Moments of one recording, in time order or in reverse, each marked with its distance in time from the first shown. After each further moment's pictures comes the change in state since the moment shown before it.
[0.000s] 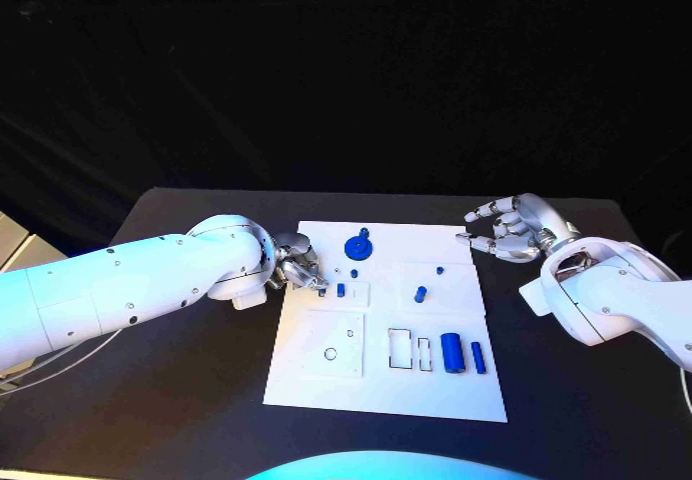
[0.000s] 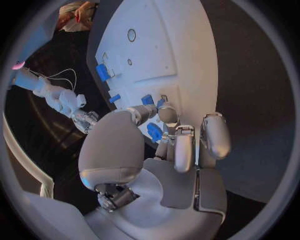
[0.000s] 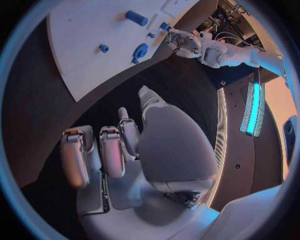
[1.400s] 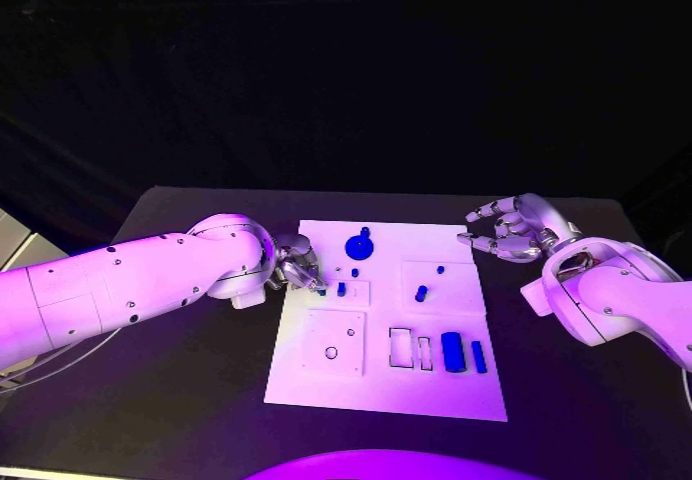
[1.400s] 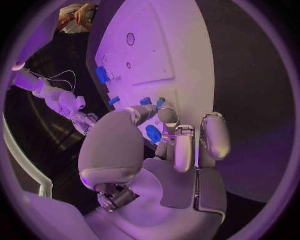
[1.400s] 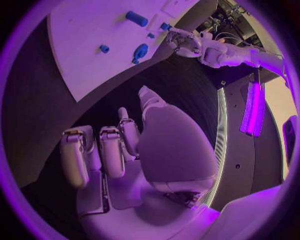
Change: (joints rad) left arm -0.002 -0.002 0.002 -0.001 -0.005 0.025 -0.007; left_hand -0.007 0.003 0.000 0.000 0.004 0.007 0.001 -0.006 -0.001 0.007 0.000 0.001 0.009 0.000 0.000 0.004 0.000 0.000 0.007 0.000 0.004 0.005; right arm -0.002 0.000 0.000 -0.001 0.000 0.000 0.000; right_hand 0.000 0.000 0.000 0.000 0.000 0.000 0.000 0.000 0.000 0.000 0.000 0.000 0.000 0.000 0.000 0.000 0.000 0.000 0.000 0.000 0.000 0.000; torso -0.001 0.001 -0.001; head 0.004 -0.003
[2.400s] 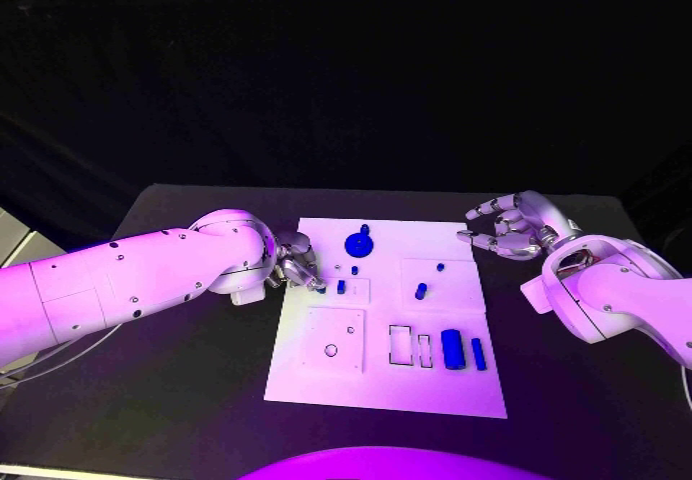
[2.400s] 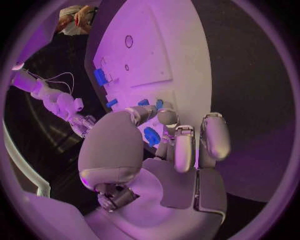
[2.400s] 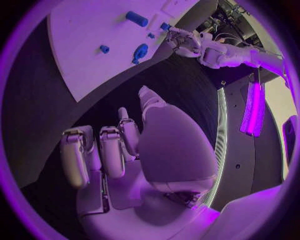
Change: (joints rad) left arm 0.004 0.013 0.001 -0.012 -0.003 0.034 -0.026; left_hand -0.016 -0.007 0.018 -0.018 0.014 0.006 0.004 -0.003 -0.004 0.020 -0.002 0.018 0.031 -0.004 -0.004 0.004 0.000 0.000 0.000 0.000 0.004 0.005; right arm 0.000 -0.001 0.000 0.001 0.000 0.000 0.000; right_hand 0.000 0.000 0.000 0.000 0.000 0.000 0.000 0.000 0.000 0.000 0.000 0.000 0.000 0.000 0.000 0.000 0.000 0.000 0.000 0.000 0.000 0.000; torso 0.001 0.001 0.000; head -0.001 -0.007
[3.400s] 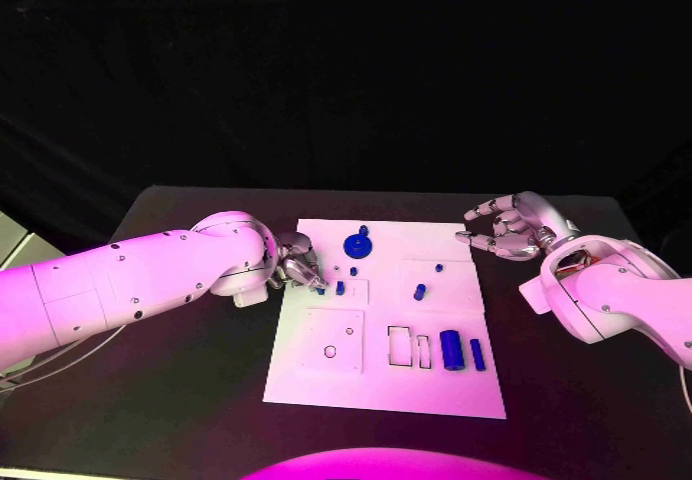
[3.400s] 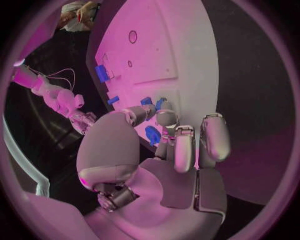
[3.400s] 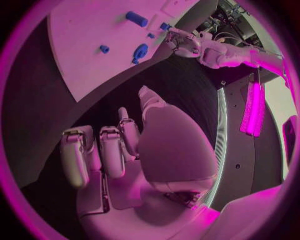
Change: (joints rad) left arm -0.001 0.009 -0.001 -0.005 0.029 -0.026 0.002; left_hand -0.063 -0.021 0.065 -0.070 -0.004 0.030 -0.016 -0.004 -0.011 0.017 -0.007 0.005 0.010 0.000 0.000 0.004 0.000 0.000 0.004 -0.003 0.004 0.011; right arm 0.000 -0.001 0.000 0.001 0.000 0.000 0.000; right_hand 0.000 0.000 0.000 0.000 0.000 0.000 0.000 0.000 0.000 0.000 0.000 0.000 0.000 0.000 0.000 0.000 0.001 0.000 0.000 0.000 0.000 0.000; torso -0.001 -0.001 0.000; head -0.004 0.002
